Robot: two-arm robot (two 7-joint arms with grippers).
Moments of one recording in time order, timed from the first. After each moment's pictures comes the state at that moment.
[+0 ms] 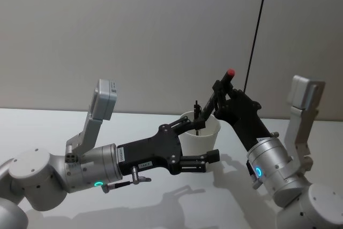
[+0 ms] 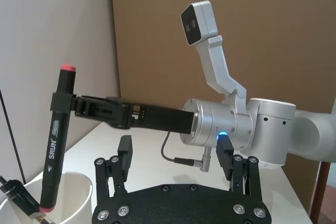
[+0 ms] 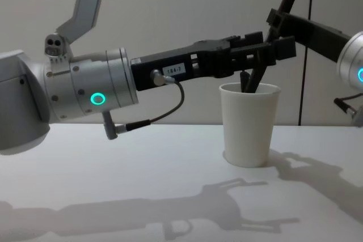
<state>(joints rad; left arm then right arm) -0.67 0.29 0.62 -1.16 -0.73 -0.12 -1.04 0.33 0.20 -0.34 -1.51 0.52 -0.06 0.07</state>
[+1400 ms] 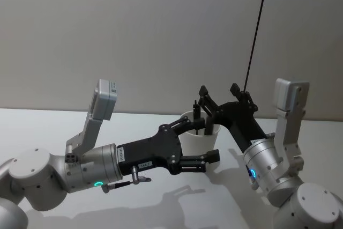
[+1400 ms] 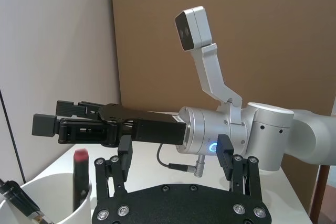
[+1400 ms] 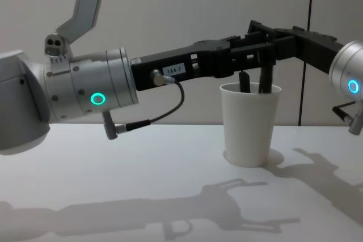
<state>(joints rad) -0.67 0.29 0.62 -1.16 -0.73 -0.12 -1.04 0.36 0.20 -0.37 -1.47 0.41 -0.05 0.03</state>
